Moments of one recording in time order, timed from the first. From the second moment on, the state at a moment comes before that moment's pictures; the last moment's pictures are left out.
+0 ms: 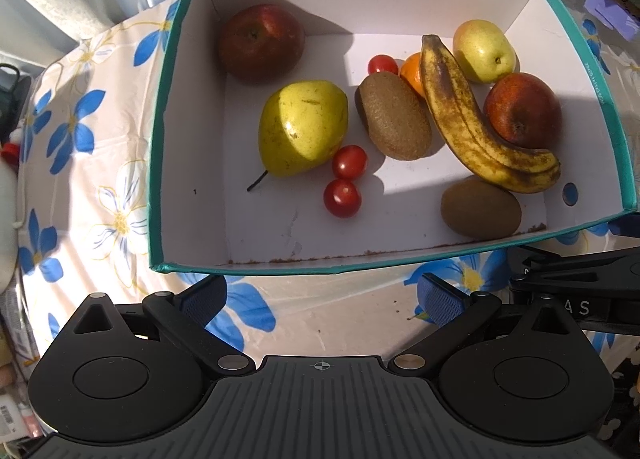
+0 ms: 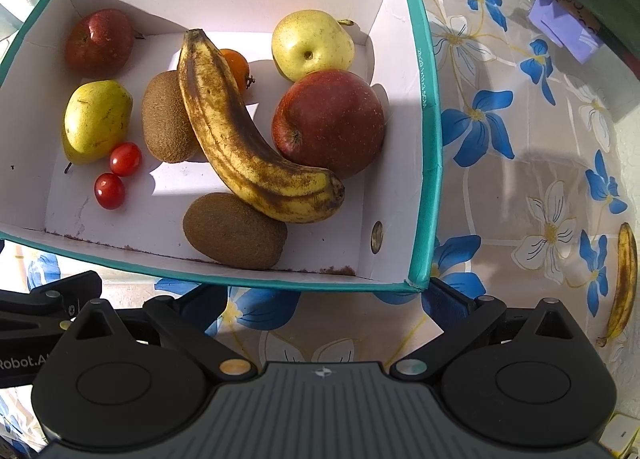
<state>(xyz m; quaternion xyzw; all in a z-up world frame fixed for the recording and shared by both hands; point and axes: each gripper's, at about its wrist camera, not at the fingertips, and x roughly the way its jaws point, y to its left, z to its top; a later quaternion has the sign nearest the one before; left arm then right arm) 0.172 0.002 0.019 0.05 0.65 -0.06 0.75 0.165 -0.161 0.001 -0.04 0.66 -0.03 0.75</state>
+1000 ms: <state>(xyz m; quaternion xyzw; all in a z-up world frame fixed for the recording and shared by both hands) 0.162 0.005 0.023 0.04 0.62 -0.07 0.78 0.158 -0.161 0.006 -0.05 0.64 -0.03 0.77</state>
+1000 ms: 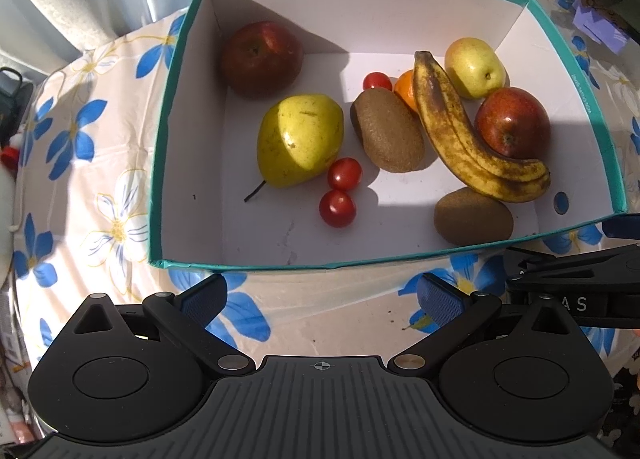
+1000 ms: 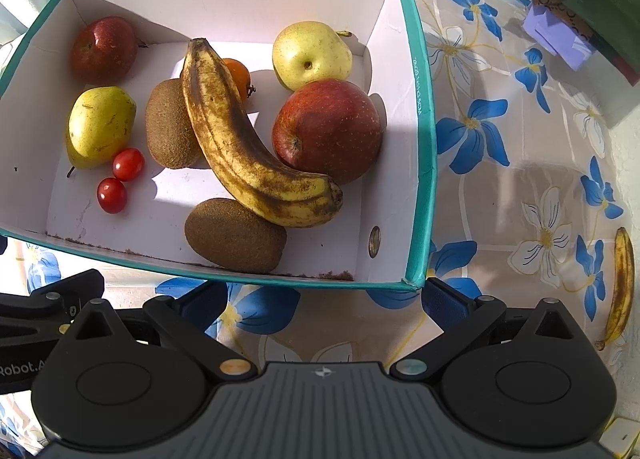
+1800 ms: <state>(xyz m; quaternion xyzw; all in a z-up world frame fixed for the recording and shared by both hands) 0.159 0.003 0.022 0.05 0.61 -0.07 0.78 0.155 -0.160 0.006 -0.06 0.64 -0.03 0.77</state>
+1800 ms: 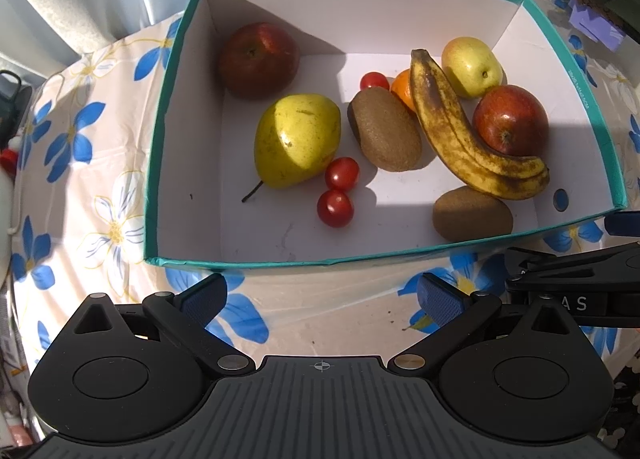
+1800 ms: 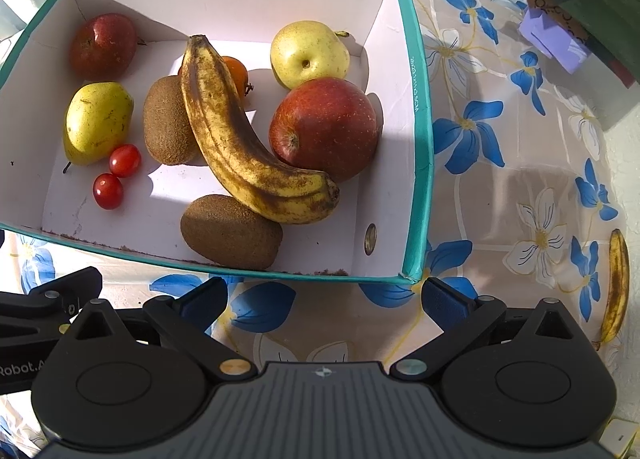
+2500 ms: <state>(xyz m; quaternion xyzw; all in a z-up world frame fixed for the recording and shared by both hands) 0.162 0.006 0.020 0.04 0.62 -0.07 0.78 0.156 -0.157 0.006 -0.07 0.64 -0.04 0.77</state>
